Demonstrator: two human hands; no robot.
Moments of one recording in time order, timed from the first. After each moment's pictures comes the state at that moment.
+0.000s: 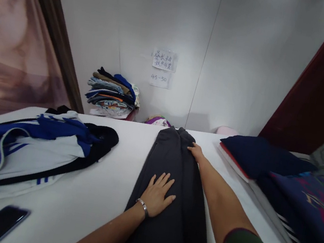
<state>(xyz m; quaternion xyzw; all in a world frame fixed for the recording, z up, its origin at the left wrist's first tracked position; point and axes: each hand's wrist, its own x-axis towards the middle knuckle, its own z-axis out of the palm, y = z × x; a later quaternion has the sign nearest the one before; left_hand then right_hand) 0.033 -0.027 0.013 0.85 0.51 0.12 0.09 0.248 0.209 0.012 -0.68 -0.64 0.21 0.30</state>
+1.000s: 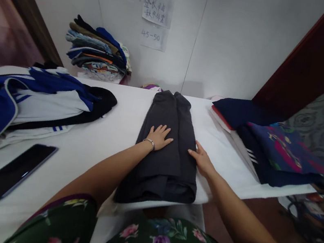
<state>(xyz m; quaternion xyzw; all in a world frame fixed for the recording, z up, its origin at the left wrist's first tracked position) 0.046 -0.026 0.026 0.83 0.54 0.08 0.08 0.265 -0.103 0.022 -0.54 -0.40 0.56 0.49</state>
